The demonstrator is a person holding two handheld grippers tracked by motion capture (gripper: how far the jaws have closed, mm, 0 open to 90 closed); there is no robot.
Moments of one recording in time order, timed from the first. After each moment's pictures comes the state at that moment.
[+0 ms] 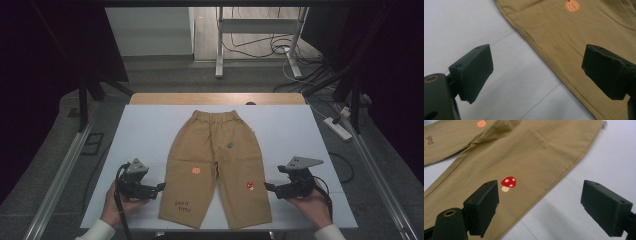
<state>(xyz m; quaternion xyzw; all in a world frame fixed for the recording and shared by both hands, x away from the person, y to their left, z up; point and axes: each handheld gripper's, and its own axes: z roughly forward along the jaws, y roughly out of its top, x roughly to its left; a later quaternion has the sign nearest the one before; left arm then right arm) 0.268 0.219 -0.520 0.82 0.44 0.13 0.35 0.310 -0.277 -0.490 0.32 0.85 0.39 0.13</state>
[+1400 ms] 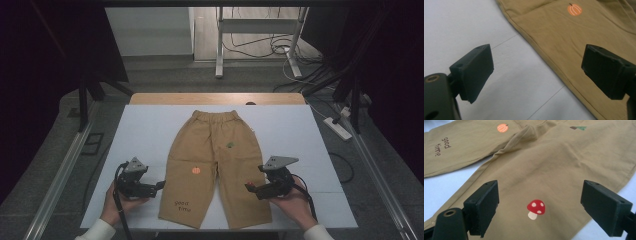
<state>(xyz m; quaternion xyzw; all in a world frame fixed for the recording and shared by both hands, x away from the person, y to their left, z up) 0.272 0.222 -0.521 0.81 0.44 0.13 0.36 0.312 -0.221 -0.492 0.28 0.87 0.39 0.11</state>
